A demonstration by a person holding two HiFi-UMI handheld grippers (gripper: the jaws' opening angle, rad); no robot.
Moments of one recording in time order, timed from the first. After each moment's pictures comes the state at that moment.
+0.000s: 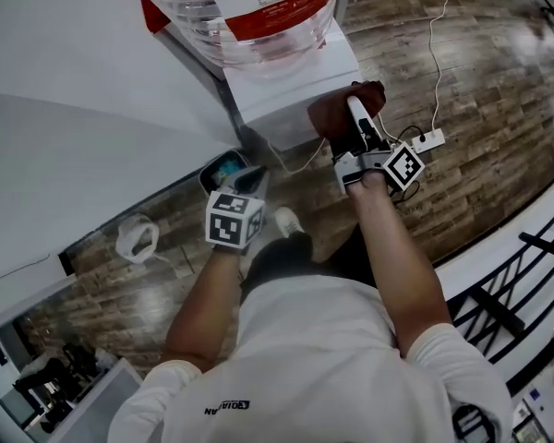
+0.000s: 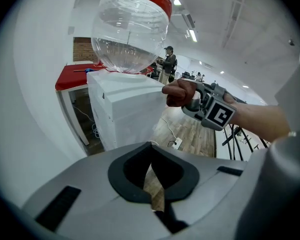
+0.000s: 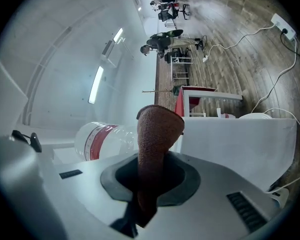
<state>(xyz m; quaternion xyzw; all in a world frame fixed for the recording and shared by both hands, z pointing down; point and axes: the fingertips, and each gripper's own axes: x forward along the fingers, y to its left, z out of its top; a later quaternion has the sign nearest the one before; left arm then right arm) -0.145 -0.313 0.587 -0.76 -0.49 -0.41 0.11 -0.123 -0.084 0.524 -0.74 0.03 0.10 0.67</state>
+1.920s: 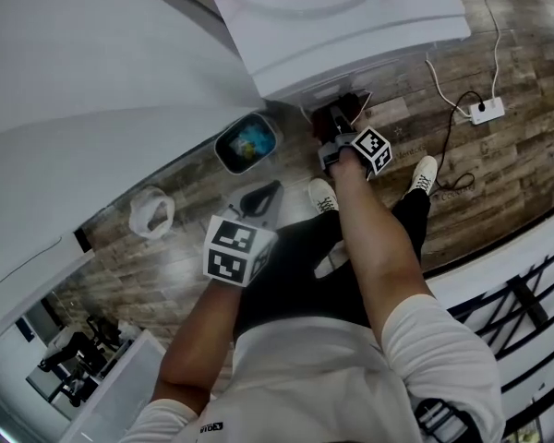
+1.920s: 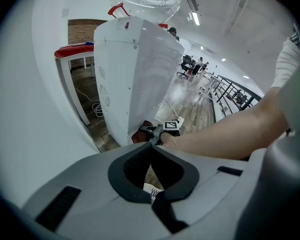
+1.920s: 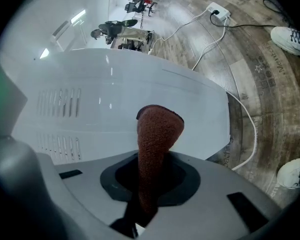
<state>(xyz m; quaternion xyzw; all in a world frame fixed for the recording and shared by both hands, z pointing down) -0.157 -0.389 0.710 -0.71 -0.49 -0.48 0.16 -0.088 -0.219 0.961 -0.67 -0.15 -0.11 0.72</state>
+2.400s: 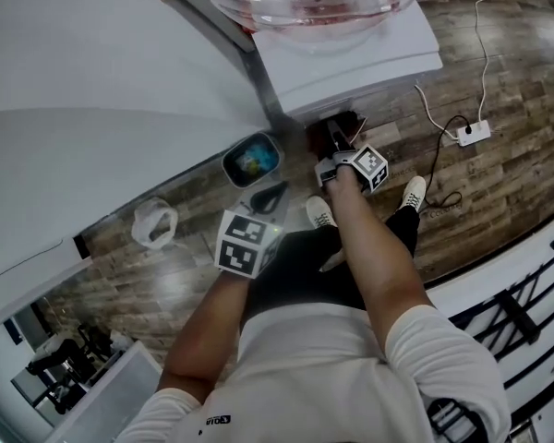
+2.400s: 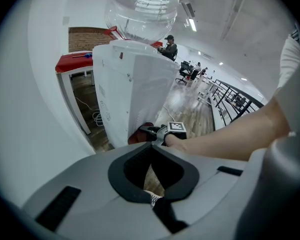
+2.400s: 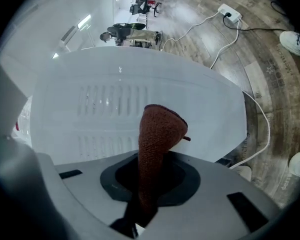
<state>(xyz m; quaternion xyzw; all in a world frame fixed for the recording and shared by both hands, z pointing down) -0.151 -0.372 0.660 -0.73 -0.50 -0.45 0.15 -0.078 -0.219 0.854 -0.67 -0.11 -0.07 0.73</state>
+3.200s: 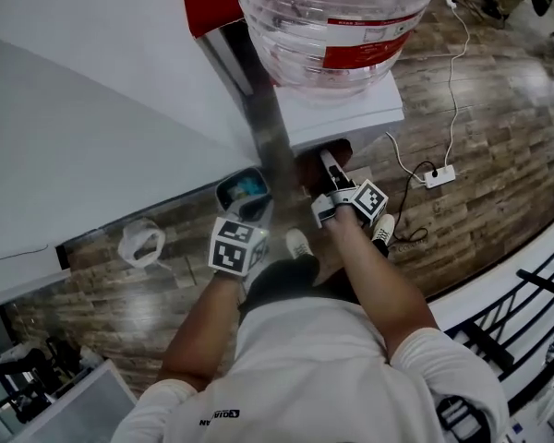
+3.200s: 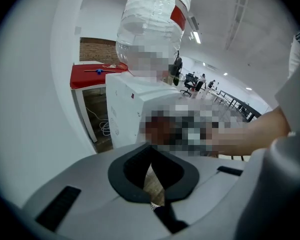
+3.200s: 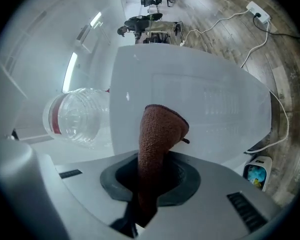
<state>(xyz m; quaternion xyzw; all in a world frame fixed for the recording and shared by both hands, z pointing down) -0.107 -0.392 0.590 -0.76 -0.48 -0.42 0.10 -0.065 -0.226 0.649 -0.70 -0.01 -0.04 0.71</state>
